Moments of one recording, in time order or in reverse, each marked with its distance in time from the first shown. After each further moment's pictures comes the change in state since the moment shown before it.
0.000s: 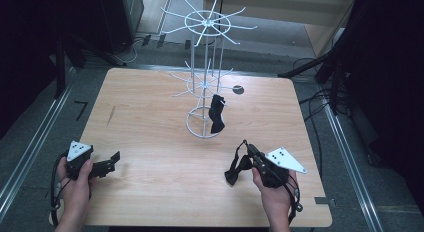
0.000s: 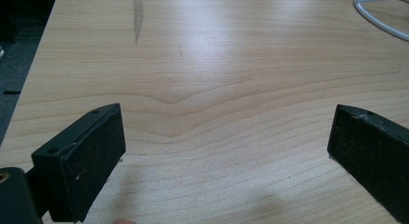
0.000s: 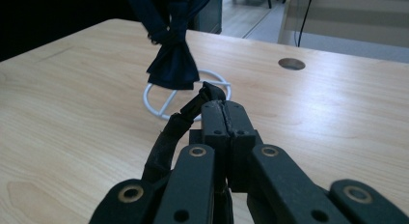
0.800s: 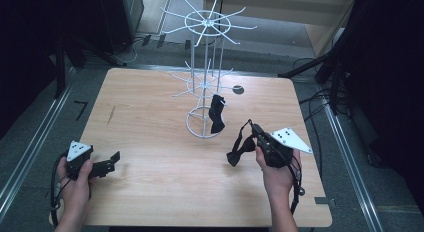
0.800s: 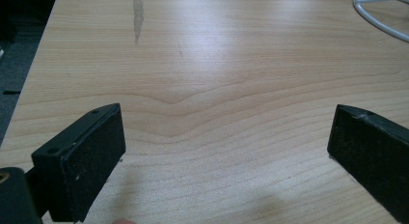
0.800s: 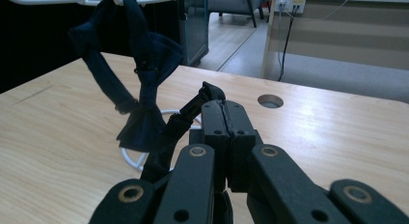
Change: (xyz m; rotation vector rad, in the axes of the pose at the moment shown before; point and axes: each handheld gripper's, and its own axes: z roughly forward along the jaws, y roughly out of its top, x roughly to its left) left arm 0.000 0.000 0.000 0.000 -0.002 0.000; right arm -0.016 0.045 0.018 -0.065 -0.044 0.012
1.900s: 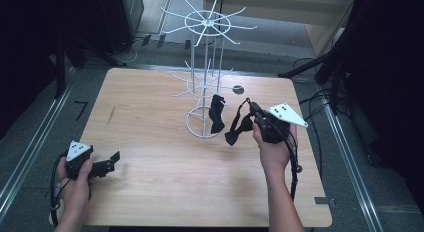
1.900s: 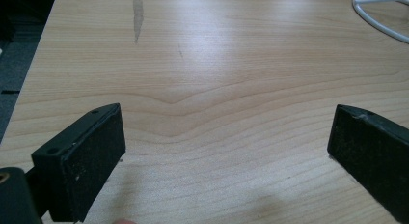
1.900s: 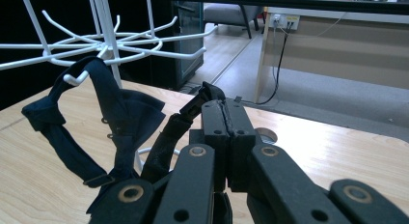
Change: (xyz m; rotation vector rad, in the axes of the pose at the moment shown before) left arm 0.000 0.000 0.000 -0.002 -0.004 -0.005; right arm -0.009 0.041 0.038 -0.034 -0.018 -0.020
